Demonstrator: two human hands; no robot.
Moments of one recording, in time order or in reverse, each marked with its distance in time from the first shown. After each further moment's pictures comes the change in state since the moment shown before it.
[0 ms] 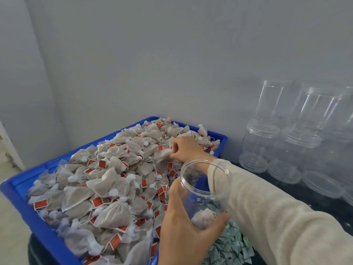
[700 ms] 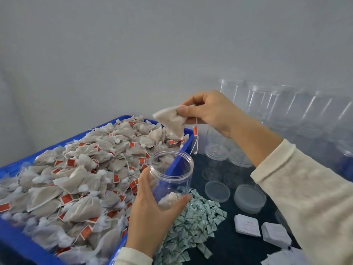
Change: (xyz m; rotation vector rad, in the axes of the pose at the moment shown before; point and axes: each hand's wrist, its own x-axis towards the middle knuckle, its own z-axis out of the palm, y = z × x) left_hand -0.007 -0.003 -0.003 0.063 -0.055 -0.215; right_hand -0.155 -0.011 -0.150 0.944 0.270 0.026
